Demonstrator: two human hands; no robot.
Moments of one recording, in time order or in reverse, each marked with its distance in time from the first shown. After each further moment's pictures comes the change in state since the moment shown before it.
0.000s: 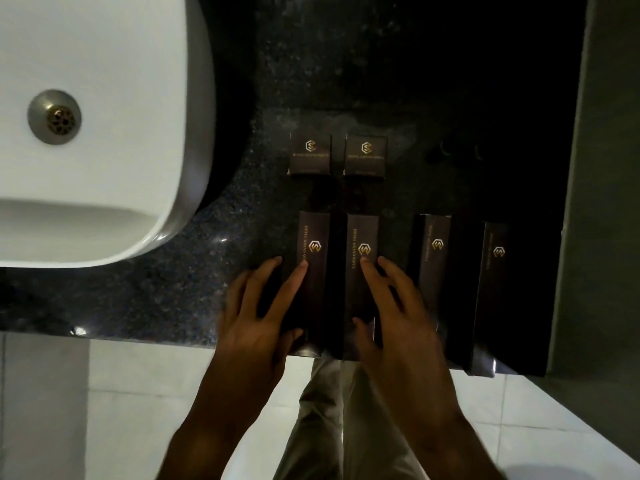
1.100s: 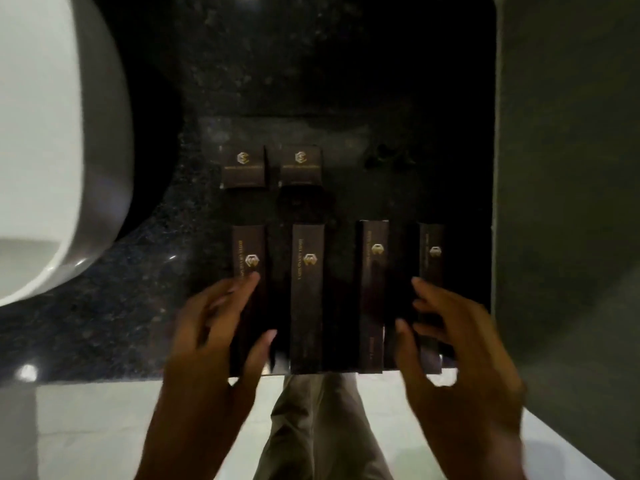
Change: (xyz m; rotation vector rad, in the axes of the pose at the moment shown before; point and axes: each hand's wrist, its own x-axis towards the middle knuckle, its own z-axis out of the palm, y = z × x) left_hand 0.008 0.047 -0.016 -0.190 0.166 -0.055; right_hand -0.032 0.027 -0.082 0.176 0.358 0.071
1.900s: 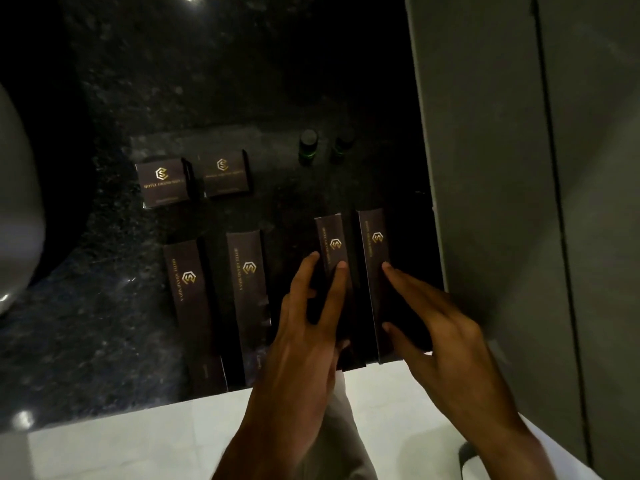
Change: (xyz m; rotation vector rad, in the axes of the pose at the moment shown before) left_hand 0.014 0.083 0.105 0.164 -0.313 0.234; right_hand 0.010 0.109 -0.015 -0.092 -0.258 0.032
